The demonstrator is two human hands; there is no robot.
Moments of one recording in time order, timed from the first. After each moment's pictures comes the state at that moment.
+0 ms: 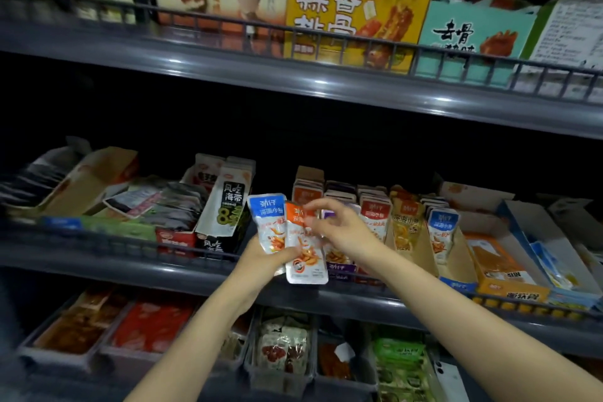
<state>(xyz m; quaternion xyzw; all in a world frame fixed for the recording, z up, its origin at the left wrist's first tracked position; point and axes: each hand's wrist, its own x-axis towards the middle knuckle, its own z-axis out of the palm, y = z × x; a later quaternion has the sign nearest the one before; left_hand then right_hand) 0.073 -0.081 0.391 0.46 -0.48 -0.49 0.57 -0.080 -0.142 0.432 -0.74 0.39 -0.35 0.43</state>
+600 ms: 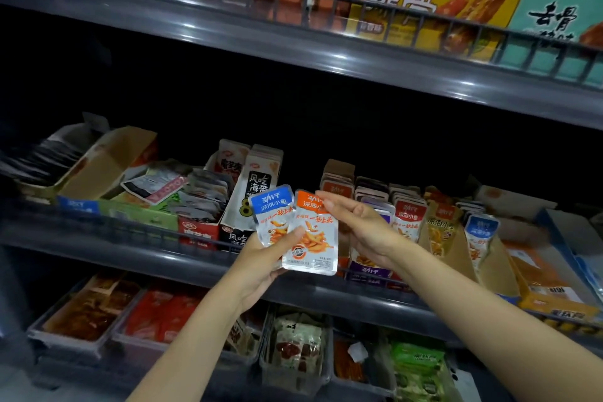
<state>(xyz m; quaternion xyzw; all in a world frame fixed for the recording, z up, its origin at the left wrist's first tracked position) 0.119 -0.086 0.381 0.37 -0.36 -0.59 0.62 -0.041 -0.173 0.420 -0.61 0.35 -0.34 0.62</state>
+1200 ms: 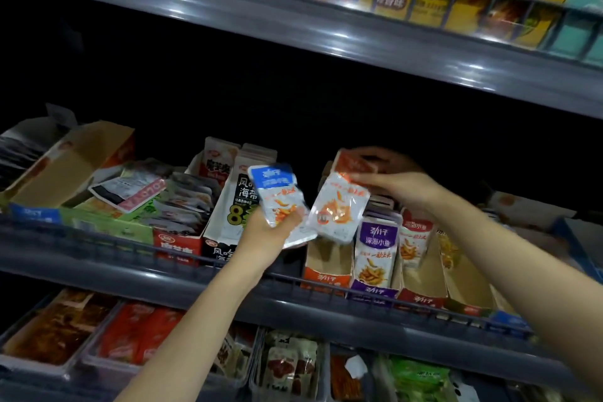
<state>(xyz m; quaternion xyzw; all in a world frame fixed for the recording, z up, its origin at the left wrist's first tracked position) 0.124 -0.156 0.383 0.48 -0.45 -0.43 0.62 -0.068 -0.247 0.474 -0.75 0.37 -0.37 0.41</state>
